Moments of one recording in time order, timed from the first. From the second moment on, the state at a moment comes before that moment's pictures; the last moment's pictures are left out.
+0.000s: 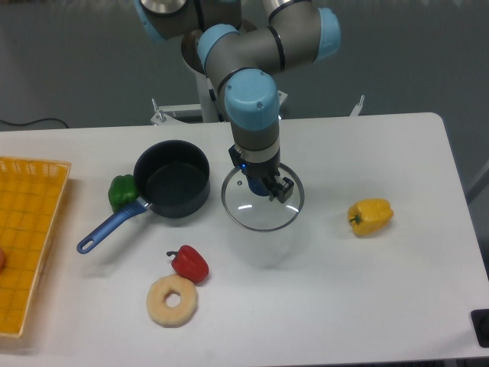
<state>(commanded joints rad) 2.45 -1.77 -1.76 -1.17 1.64 1.14</state>
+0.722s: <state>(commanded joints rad) 2.45 -1.82 -1.76 -1.17 1.65 1.14</state>
